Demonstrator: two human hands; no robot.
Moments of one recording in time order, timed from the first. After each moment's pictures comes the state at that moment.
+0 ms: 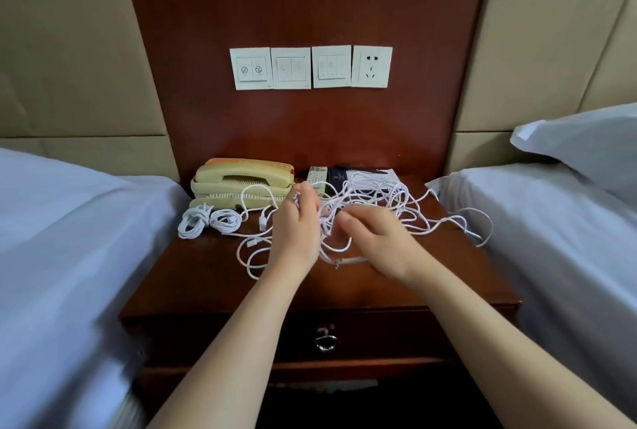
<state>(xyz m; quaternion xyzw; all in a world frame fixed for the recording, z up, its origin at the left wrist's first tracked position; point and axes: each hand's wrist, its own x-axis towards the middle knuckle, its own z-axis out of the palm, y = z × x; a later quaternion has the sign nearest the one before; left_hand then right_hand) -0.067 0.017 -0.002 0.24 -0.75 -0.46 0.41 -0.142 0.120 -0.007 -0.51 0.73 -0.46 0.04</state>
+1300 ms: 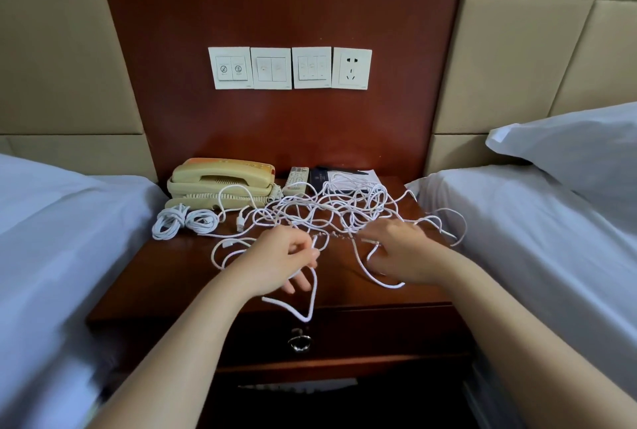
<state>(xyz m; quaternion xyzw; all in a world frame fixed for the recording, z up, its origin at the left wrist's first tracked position) -0.046 0.008 -0.014 0.13 -0.89 -0.43 0.09 -0.188 0.165 -0.010 -0.50 0.86 -0.08 -0.01</state>
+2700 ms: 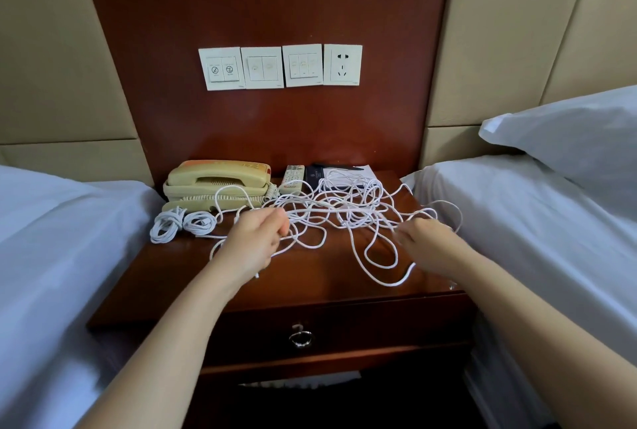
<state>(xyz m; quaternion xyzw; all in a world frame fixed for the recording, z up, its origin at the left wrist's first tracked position) -0.038 -0.001 -0.006 0.16 -0.81 -0.52 0.22 -0.213 0.193 -0.029 -0.38 0.91 -0.16 -0.03</state>
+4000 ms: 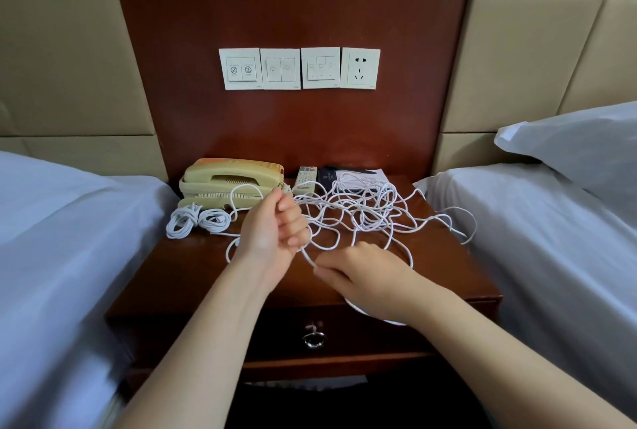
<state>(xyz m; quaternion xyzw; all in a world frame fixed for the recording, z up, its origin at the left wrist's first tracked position) -0.046 0.014 0.010 0.14 -0.40 -0.86 0.27 -0.115 0.143 -0.013 -0.60 0.78 -0.15 -0.02</state>
